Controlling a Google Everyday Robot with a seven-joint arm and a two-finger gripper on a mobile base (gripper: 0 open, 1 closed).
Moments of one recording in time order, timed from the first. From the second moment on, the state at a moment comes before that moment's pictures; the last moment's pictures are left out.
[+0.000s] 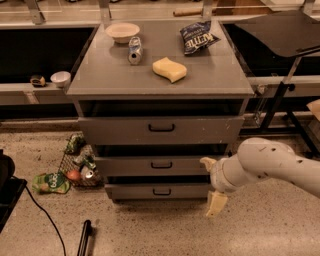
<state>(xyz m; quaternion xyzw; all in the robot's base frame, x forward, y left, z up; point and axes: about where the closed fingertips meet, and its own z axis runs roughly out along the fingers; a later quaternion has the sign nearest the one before) 0.485 -0.144 0.595 -0.68 0.69 0.07 0.22</state>
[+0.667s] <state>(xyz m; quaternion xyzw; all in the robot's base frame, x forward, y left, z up) 0.485 -0.142 0.549 -0.68 0.69 0.10 0.23</state>
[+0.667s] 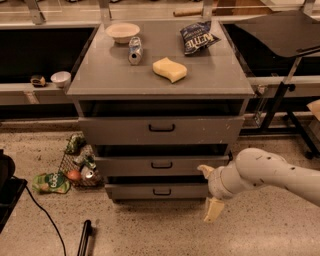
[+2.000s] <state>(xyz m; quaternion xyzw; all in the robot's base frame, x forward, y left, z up) 0.518 -0.174 0.391 -0.71 0.66 0.11 0.22</state>
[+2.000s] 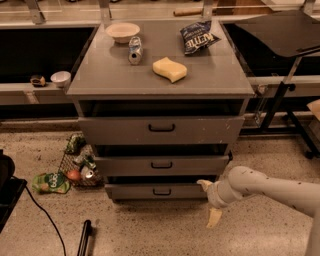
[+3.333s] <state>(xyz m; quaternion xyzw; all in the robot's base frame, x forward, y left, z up) 0.572 -0.198 0.272 -0.69 0.69 0.11 0.18</state>
